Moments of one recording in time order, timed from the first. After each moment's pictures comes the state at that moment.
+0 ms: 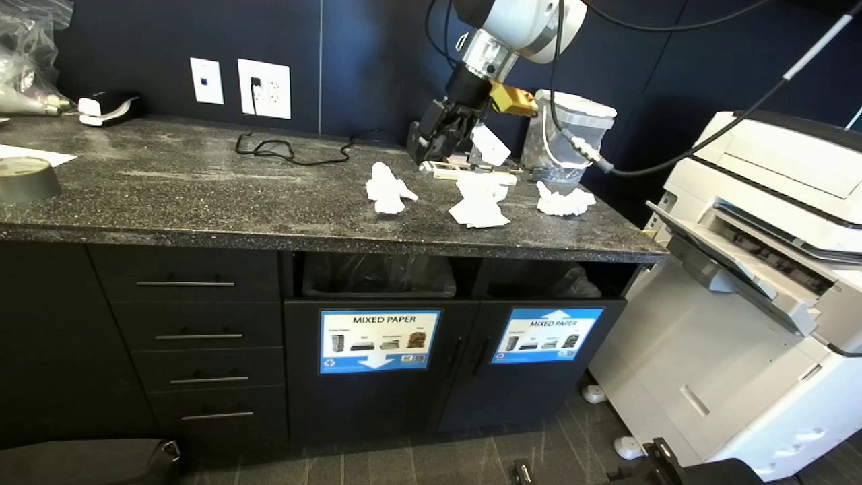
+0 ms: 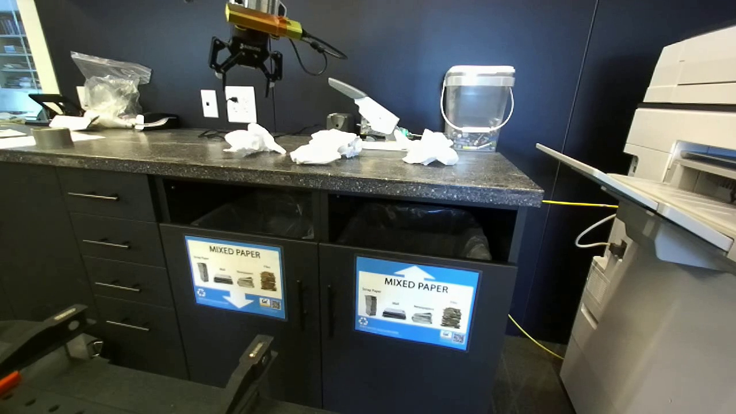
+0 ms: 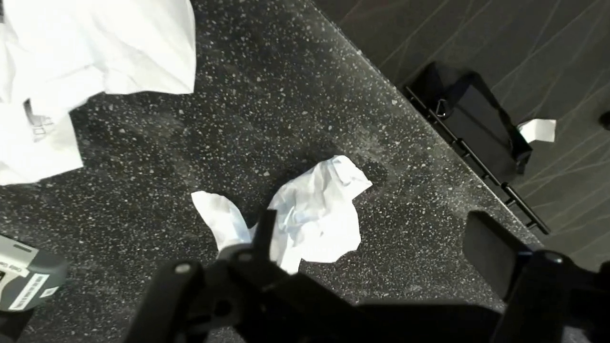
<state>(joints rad) 0.09 0.39 0.16 -1.69 0.20 2.26 -0.65</state>
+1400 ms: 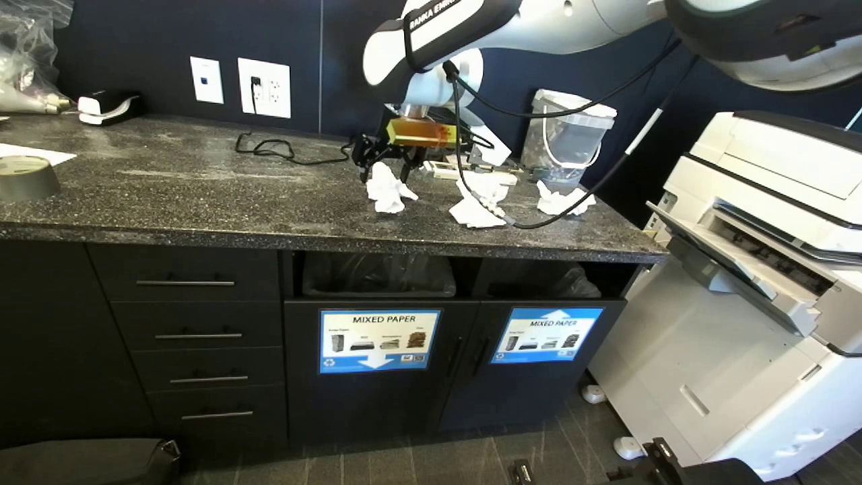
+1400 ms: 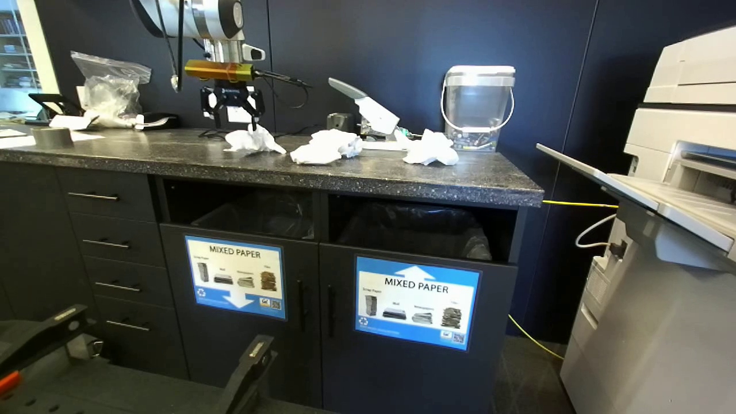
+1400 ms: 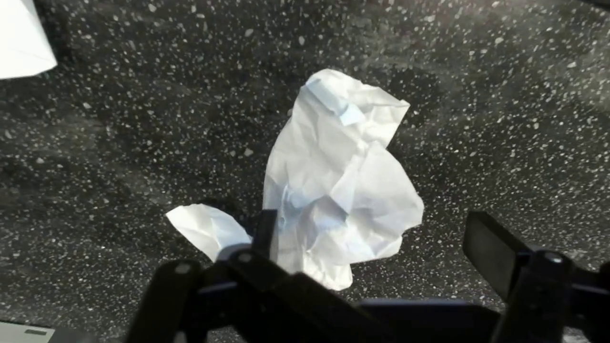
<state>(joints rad) 0.29 0.75 0.09 -1.33 -0.07 2.33 0.06</state>
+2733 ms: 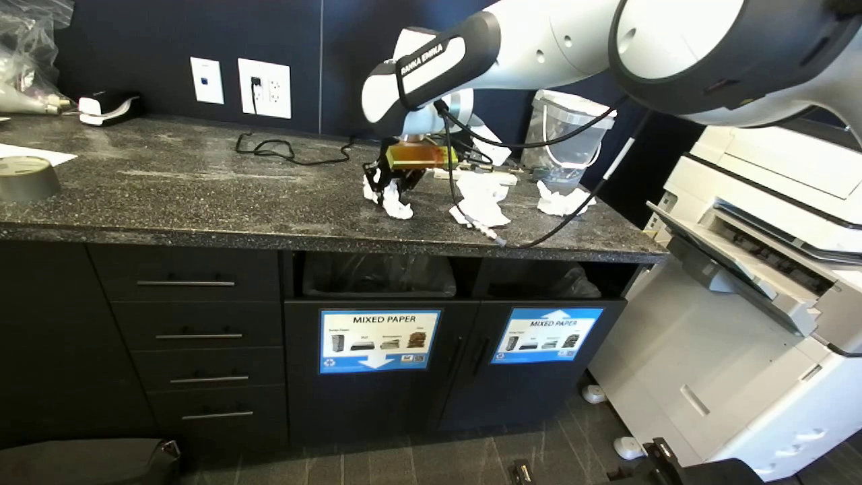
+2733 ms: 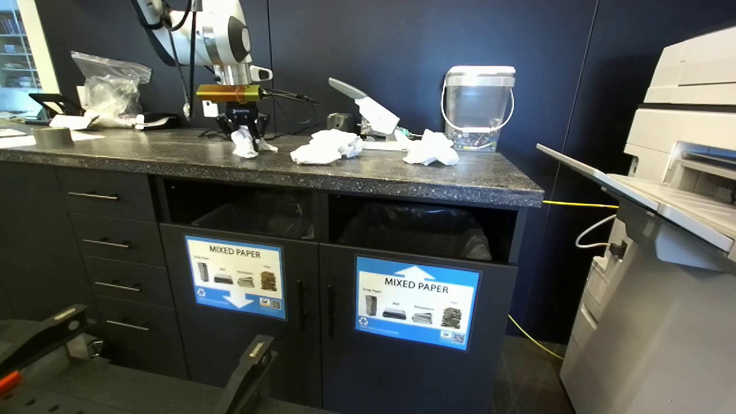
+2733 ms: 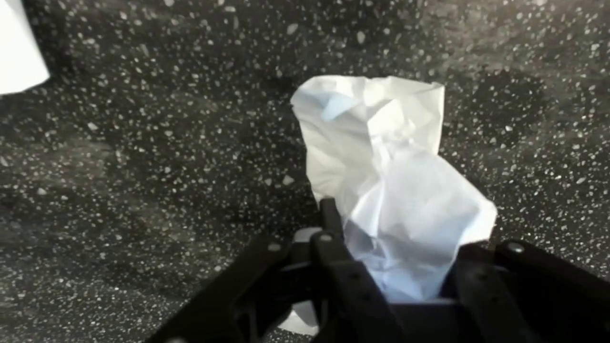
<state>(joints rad) 0.31 0.87 0.04 -1.24 -0.12 2.34 0.11</state>
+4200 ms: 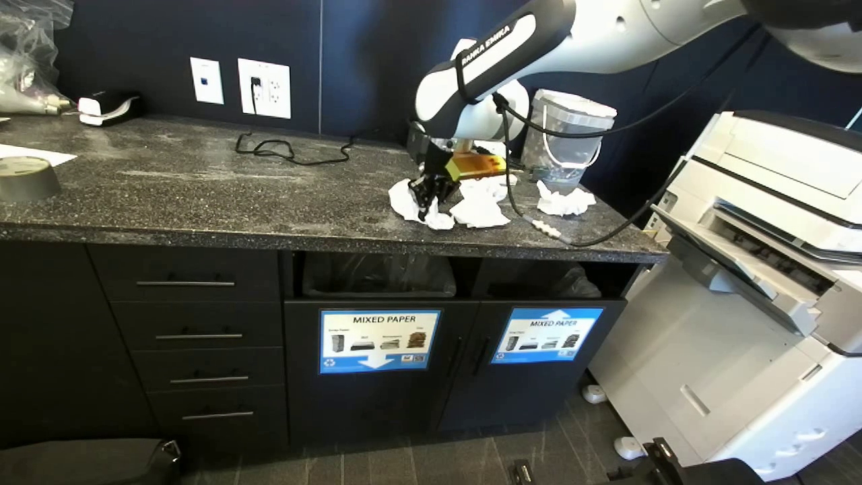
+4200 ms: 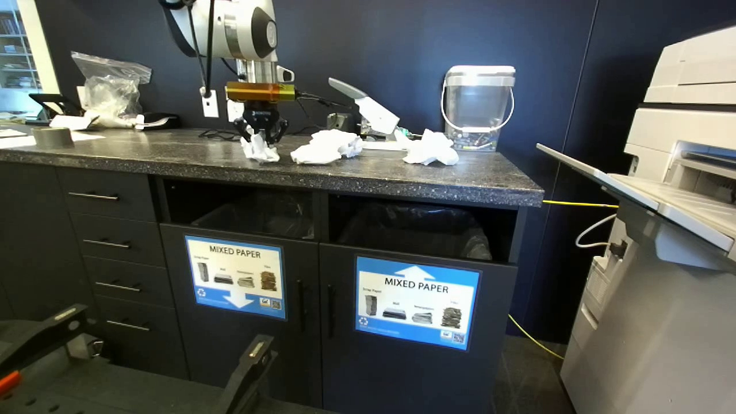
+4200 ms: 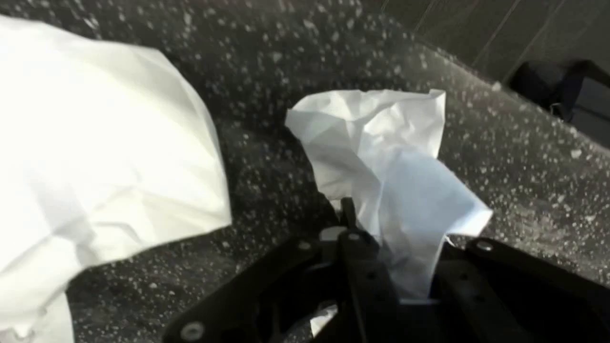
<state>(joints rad) 0.12 0.66 0.15 -1.59 -0.09 2.40 -0.21</state>
